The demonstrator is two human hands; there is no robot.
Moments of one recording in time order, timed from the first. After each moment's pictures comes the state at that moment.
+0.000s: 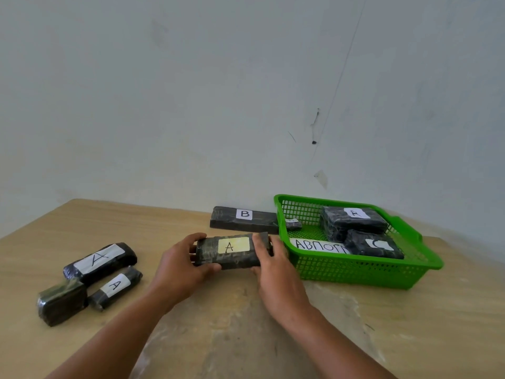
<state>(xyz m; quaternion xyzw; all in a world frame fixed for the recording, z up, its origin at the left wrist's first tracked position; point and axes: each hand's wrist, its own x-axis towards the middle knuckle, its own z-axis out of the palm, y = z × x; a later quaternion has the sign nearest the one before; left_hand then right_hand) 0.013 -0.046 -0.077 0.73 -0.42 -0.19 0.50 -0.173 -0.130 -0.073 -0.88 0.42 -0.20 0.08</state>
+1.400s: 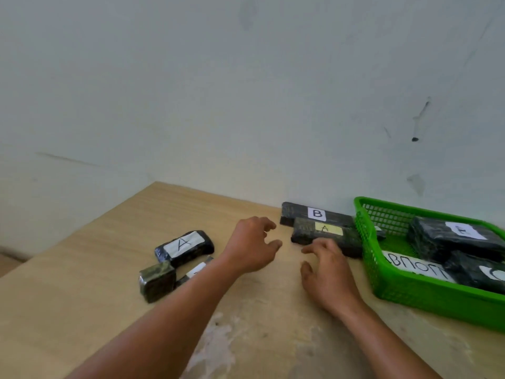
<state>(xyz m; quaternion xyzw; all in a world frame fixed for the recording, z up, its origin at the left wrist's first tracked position) 0.058 -0.070 -0.054 0.78 -0.50 -0.06 0.36 -0.109 -0.151 -0.084 -0.87 0.41 -0.22 0.14</state>
